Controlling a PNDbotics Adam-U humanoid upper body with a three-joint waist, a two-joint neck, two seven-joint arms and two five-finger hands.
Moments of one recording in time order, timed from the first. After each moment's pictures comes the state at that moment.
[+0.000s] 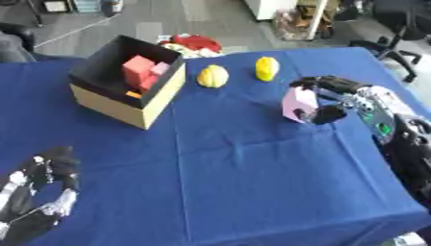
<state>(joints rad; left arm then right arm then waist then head) -0.08 0.18 -0.12 -1.80 -0.18 -0.02 -0.38 -0.47 -0.58 -0.03 -1.10 0.89 -0.39 0.40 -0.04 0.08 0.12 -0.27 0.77</state>
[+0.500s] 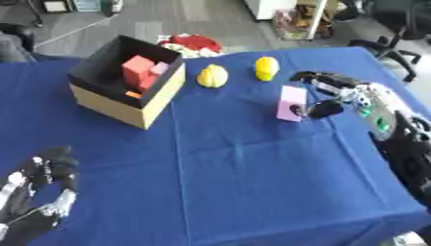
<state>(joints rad) -0.08 0.18 -0.12 -1.80 -0.18 -0.02 -0.38 -0.48 -0.59 0.01 -1.15 0.77 -0.26 0.40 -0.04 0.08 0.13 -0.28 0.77</state>
